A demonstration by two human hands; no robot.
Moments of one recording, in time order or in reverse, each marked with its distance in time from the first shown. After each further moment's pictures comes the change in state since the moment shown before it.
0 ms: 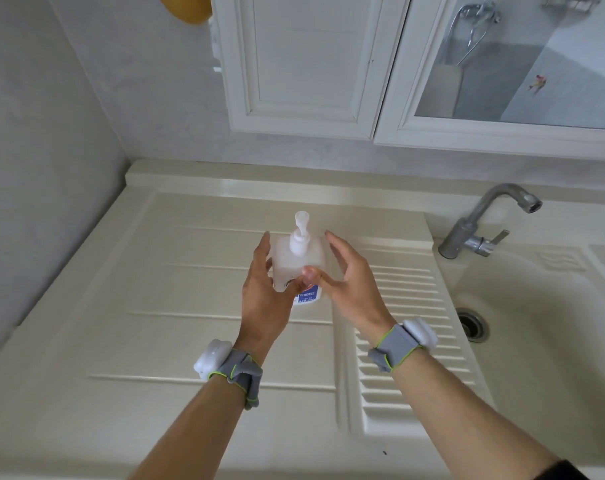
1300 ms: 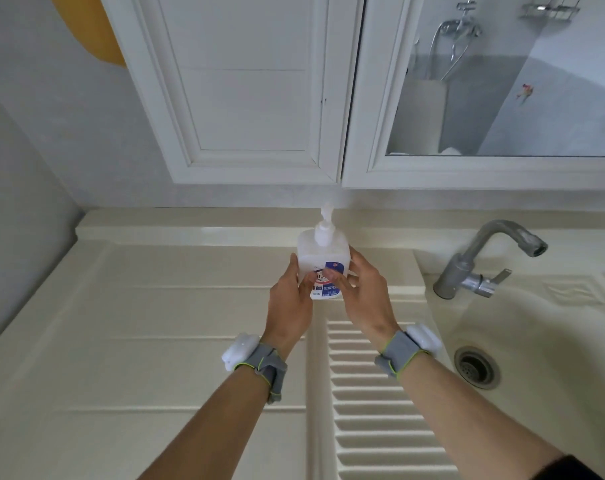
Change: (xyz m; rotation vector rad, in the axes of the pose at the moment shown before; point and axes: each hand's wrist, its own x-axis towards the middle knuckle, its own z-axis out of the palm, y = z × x) left_hand 0.112 0.013 0.106 0.234 -0.169 0.120; right_hand 0.109 0.061 -0.067 -0.003 0.140 -0.017
